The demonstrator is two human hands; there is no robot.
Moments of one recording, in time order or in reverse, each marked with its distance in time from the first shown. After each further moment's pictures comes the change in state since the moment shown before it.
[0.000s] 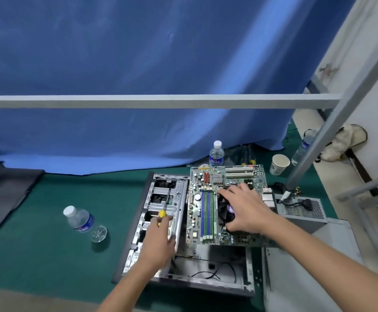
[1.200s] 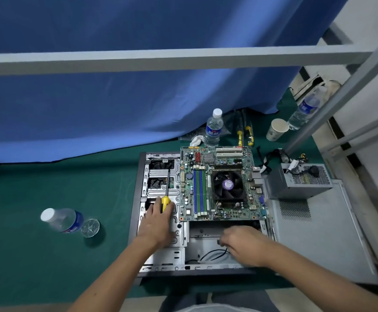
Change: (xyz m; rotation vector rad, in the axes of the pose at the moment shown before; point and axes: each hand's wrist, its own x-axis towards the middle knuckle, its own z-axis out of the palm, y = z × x) left_hand 0.075 -0.067 -0.008 0.447 -0.424 0.112; right_hand -0.013 -0.065 0.115 0.188 -0.312 -0.100
